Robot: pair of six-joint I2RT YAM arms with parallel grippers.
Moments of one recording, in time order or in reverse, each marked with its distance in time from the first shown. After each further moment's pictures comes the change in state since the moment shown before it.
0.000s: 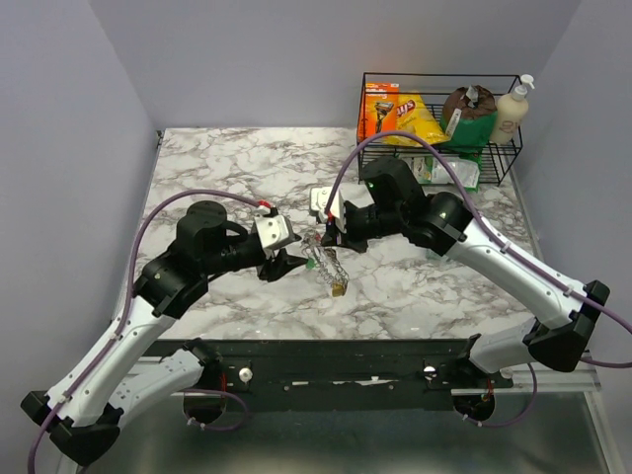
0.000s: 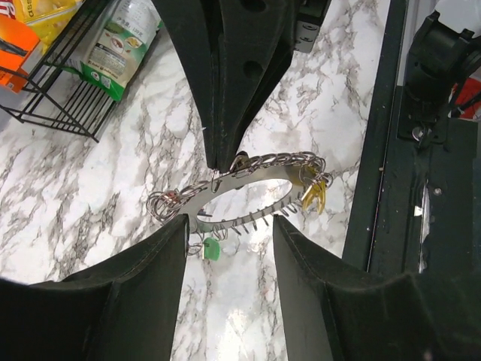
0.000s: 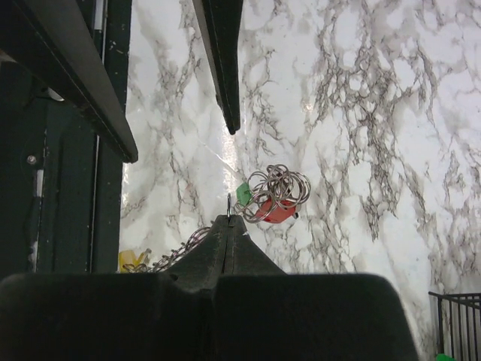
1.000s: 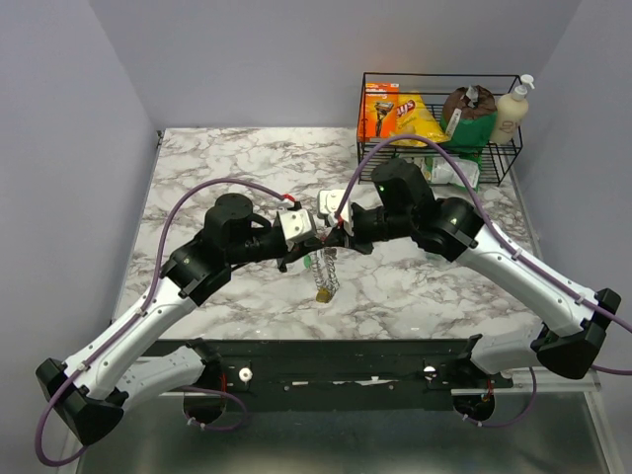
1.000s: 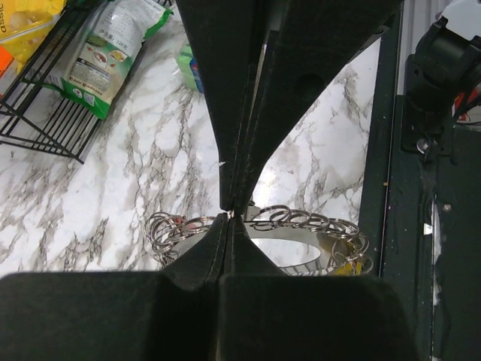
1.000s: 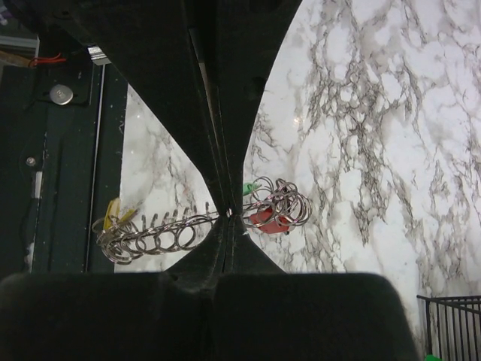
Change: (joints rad) left arm -0.060 0.138 -0.028 0.171 -0.012 -0.011; right arm -0.001 -0.058 -0.041 0.034 -0.009 -0.005
